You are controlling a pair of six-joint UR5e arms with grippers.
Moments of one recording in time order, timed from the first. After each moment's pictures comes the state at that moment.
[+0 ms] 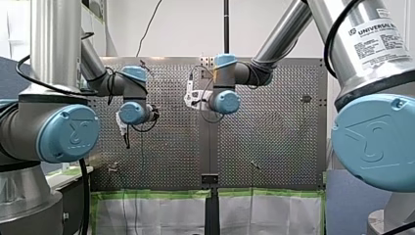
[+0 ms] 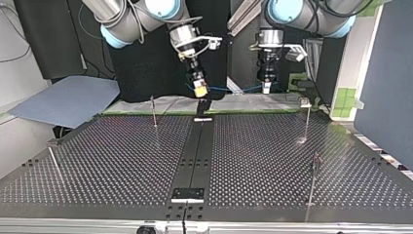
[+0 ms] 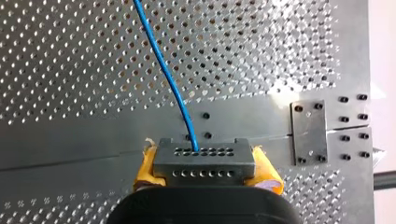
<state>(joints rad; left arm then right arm) -0.27 -1.60 -2.32 -2.32 -1.81 -1.80 2.42 -1.21 1.79 -0.68 1.69 1.66</state>
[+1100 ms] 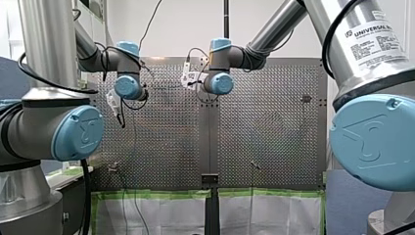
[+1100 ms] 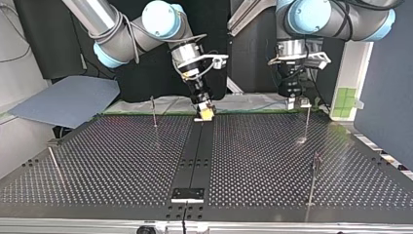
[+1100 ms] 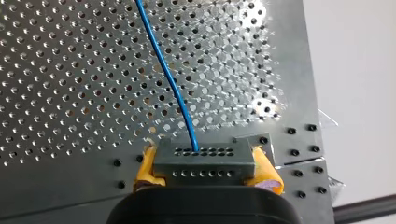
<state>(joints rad) -0.15 -1.45 -2.19 -2.60 -1.81 -1.93 2.40 -1.19 1.57 -0.55 1.63 1.69</state>
